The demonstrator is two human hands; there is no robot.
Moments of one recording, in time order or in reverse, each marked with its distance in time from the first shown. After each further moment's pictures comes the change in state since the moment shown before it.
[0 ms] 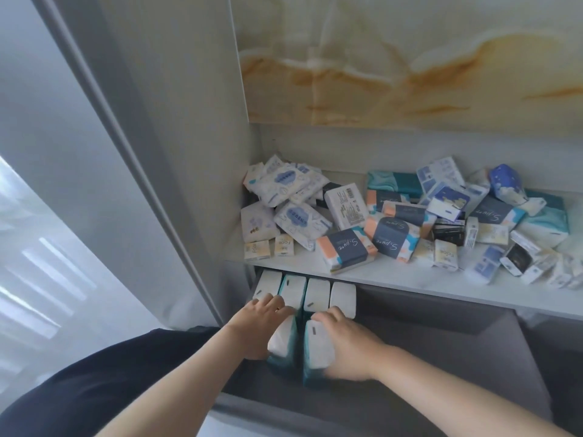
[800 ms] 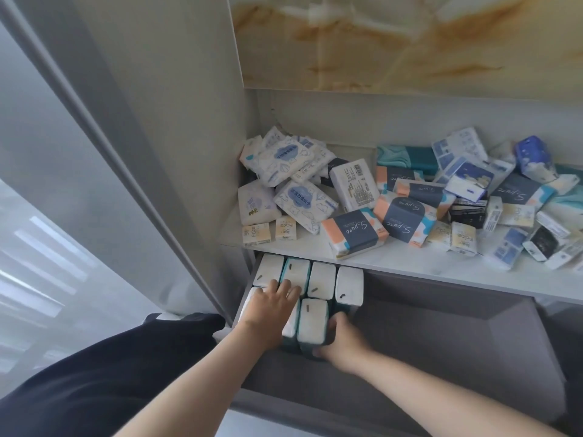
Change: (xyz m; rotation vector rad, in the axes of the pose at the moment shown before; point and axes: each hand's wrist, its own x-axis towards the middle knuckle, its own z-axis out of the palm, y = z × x) left_hand 0.032 0.012 0.027 0.070 -0.005 -0.160; right_hand 0.033 0.007 0.061 0.519 0.049 0.469
